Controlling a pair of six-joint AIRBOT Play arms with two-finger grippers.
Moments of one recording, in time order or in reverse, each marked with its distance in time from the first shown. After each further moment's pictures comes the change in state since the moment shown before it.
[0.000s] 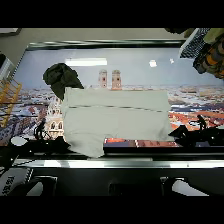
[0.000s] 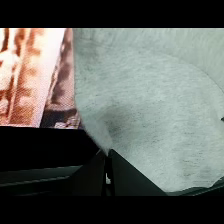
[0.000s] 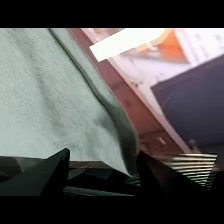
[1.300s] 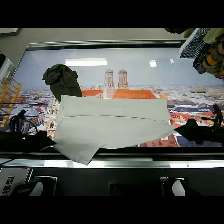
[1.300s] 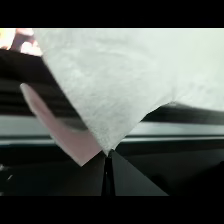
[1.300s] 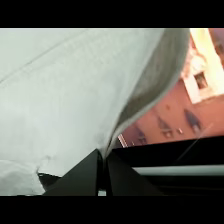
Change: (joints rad) left arm 0.006 0.223 0.383 0.197 -0.484 -0.340; right arm 0.032 0.435 0.013 0.148 0.175 0.108
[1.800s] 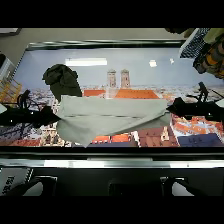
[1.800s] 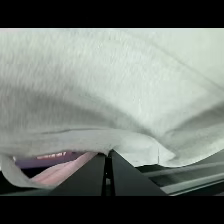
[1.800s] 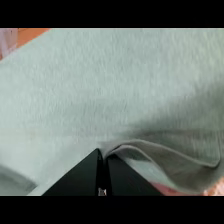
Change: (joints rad) left arm -0.019 -0.422 0.229 -0.119 0.272 0.118; right arm 0.264 -0.352 0.271 0.006 -0.304 0.018
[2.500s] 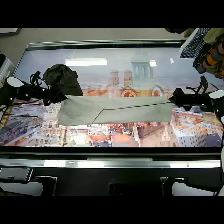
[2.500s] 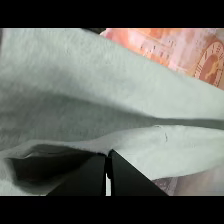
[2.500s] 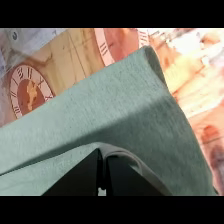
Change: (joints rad) left arm -0.060 -0.465 0.467 -0.014 0.077 -0.034; right arm 0.018 -0.201 0.138 0.005 -0.209 0.048
